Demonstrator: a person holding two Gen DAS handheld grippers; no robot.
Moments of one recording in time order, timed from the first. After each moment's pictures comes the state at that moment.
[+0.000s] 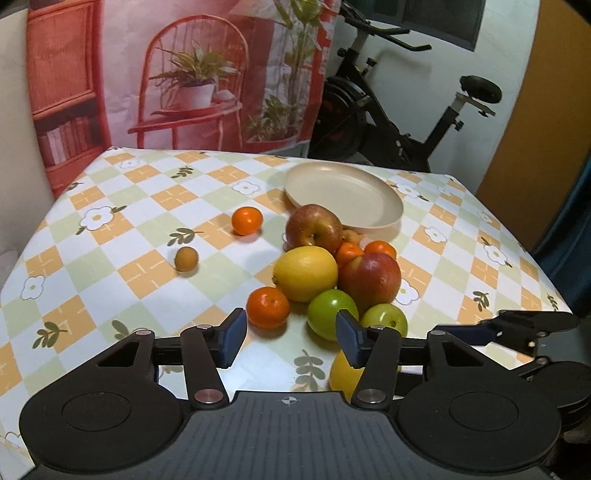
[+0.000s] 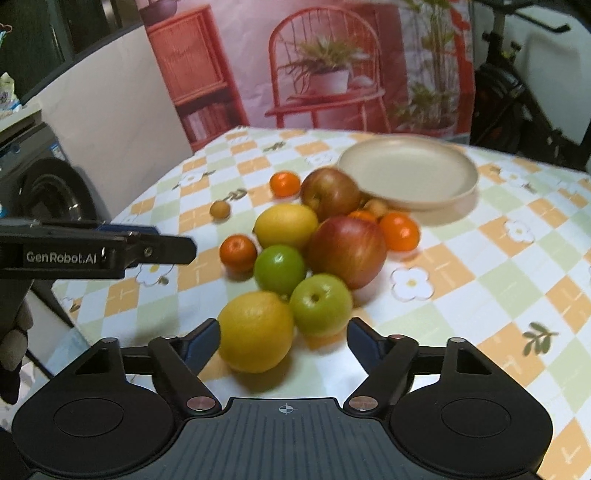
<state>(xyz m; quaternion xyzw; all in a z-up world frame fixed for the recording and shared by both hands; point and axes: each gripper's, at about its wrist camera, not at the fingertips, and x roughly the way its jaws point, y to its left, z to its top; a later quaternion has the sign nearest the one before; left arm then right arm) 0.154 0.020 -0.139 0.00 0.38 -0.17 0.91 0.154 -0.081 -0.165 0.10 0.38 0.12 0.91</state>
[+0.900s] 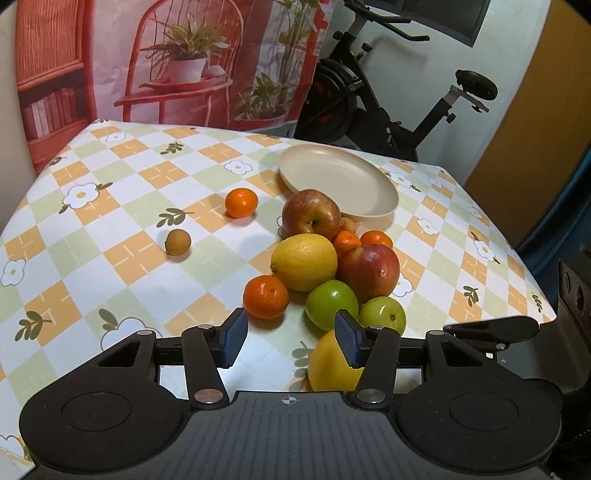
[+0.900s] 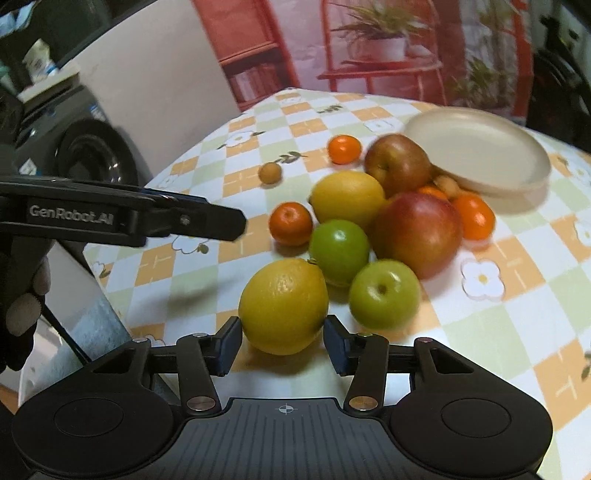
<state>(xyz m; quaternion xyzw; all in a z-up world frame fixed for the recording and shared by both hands) 0.172 0.034 -0.147 -0.03 0.41 -0.20 0.89 0.182 -0.054 -0.175 0.07 0.42 0.21 0.88</state>
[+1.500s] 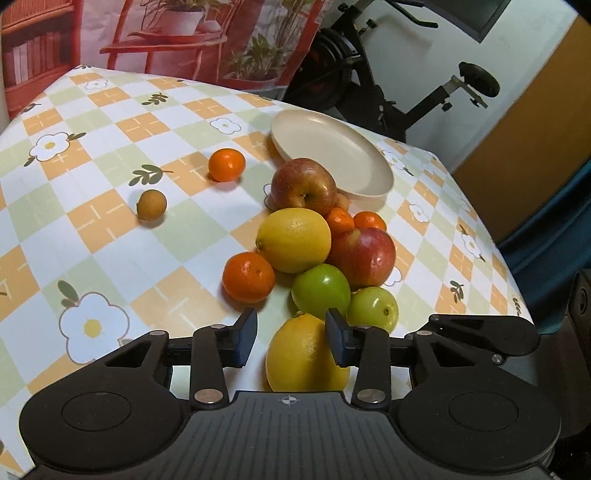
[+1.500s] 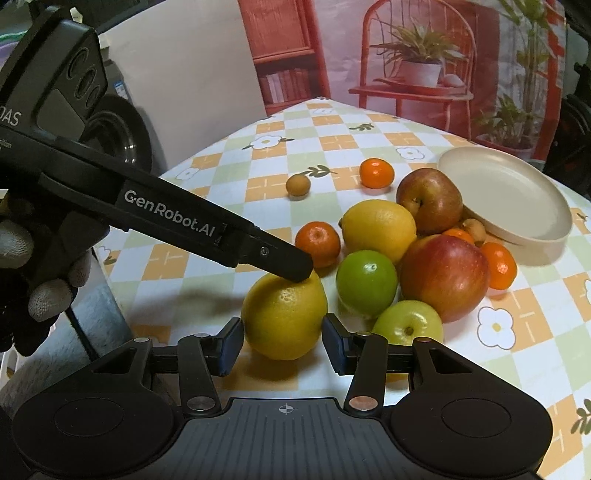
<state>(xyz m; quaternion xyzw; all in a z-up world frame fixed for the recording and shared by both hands) 0.199 0.037 -0.172 -0.09 0.47 -0.23 0.85 0.187 -0.033 -0.166 0.02 0.40 0.23 0.89</state>
